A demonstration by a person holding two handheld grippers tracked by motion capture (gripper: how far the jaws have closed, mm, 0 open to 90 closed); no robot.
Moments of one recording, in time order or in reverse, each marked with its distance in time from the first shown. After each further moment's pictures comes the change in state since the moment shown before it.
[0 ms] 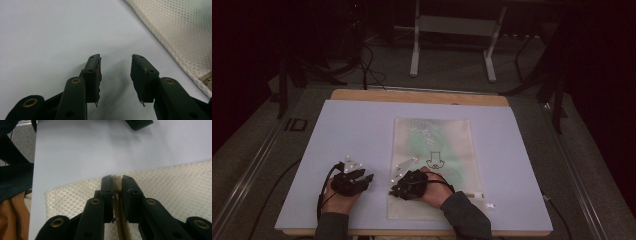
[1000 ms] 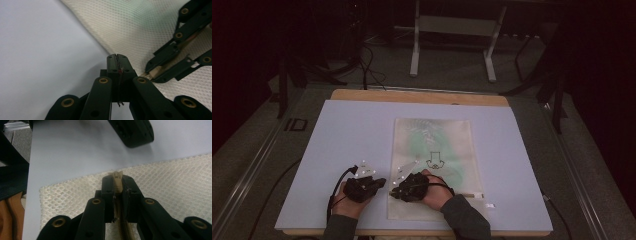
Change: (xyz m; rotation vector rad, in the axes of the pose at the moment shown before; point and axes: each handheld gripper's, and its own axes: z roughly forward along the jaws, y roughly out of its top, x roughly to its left) left arm -0.036 0.008 0.002 -0.001 -0.208 0.095; right arm 0.002 -0.011 0.007 -0.035 -0.003 0.014
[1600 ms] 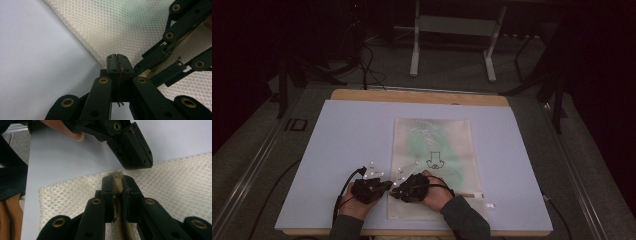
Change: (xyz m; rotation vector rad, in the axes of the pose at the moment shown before) left arm -0.010 0.004 0.013 0.026 -0.025 0.003; right arm 0.002 -0.002 0.000 -0.015 -0.017 0.003
